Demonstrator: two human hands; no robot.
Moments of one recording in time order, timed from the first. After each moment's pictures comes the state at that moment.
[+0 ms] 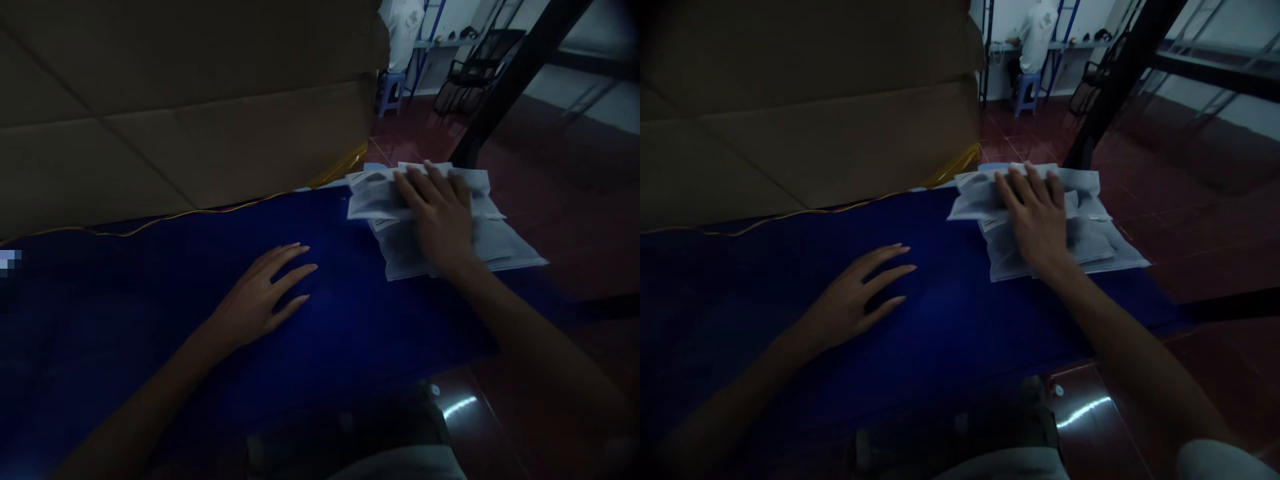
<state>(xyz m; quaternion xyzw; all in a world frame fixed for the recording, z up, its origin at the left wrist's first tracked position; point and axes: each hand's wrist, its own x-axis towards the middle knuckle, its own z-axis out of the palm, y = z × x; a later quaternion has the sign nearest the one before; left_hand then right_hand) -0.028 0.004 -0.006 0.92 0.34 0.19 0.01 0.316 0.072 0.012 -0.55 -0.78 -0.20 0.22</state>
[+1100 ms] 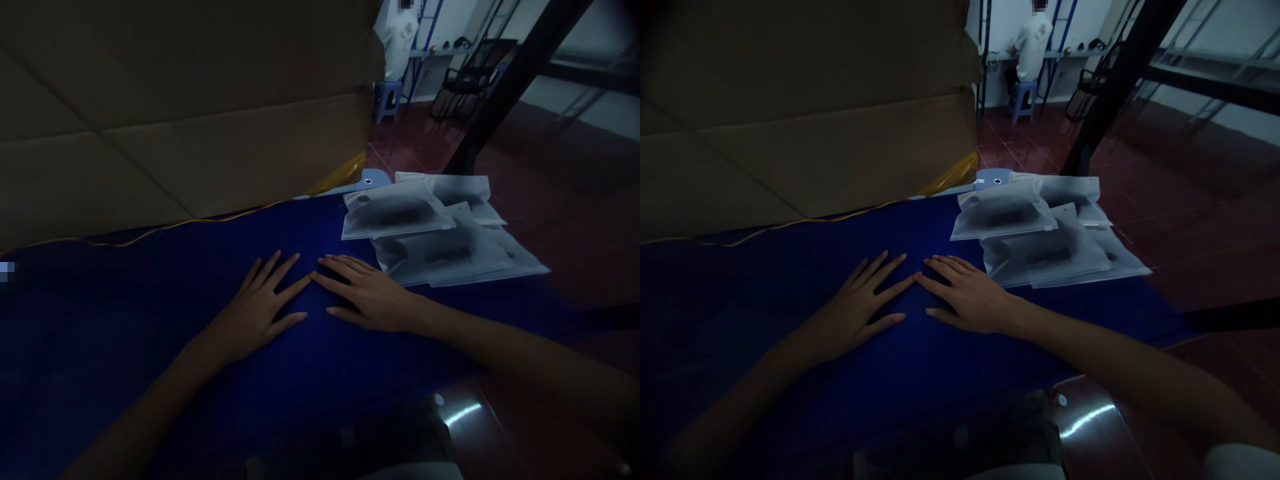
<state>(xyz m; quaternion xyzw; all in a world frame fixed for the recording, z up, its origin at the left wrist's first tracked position) -0.036 0.008 -0.018 0.90 0.42 0.02 0.07 0.249 0.027 -0.025 -0.28 -0.95 0.10 0.12</state>
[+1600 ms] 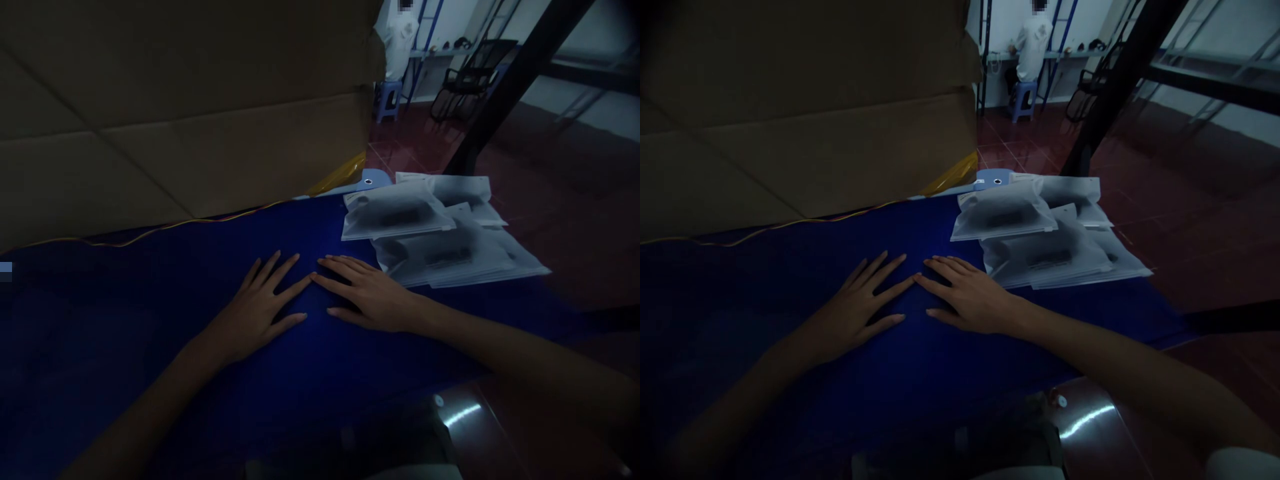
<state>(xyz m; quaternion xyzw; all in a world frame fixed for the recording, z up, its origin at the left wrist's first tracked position) -0.037 0.008 -0.020 0.90 0.42 0.03 0.07 0.250 0.028 -0.024 -0.28 -0.95 0.10 0.12</state>
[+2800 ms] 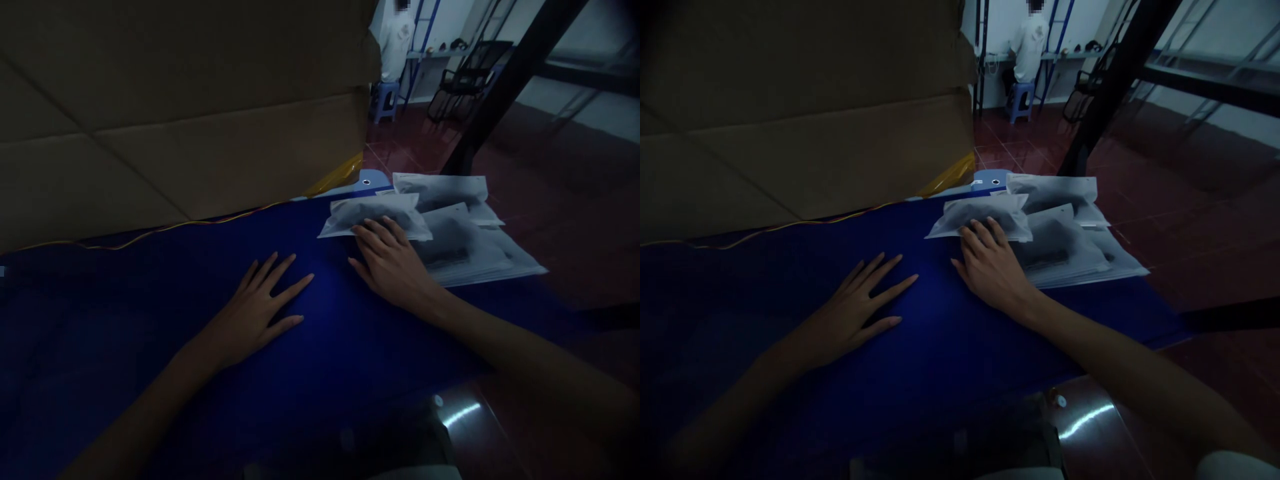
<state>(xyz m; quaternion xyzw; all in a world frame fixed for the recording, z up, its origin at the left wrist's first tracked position) -0.038 0.008 -0.022 0.91 0.41 0.04 0.05 0.268 0.048 -0.018 -0.44 -0.87 -0.14 0.17</state>
